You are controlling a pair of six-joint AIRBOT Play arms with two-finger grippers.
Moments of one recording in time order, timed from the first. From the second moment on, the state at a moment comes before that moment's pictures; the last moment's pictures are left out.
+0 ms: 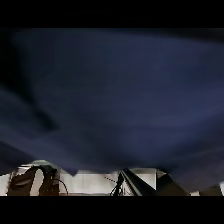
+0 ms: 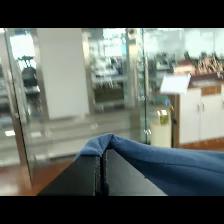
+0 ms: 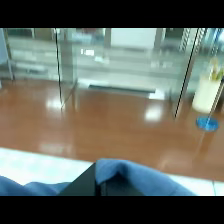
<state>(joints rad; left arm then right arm) 0.31 -0.41 1.56 0.92 -0.98 -1.24 -0.31 -0.52 1.81 -1.09 1.42 1.44</state>
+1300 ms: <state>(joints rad) 0.19 -1.17 0.98 0.74 -0.87 -1.25 -0.29 -1.56 1.43 -0.65 1.12 1.36</state>
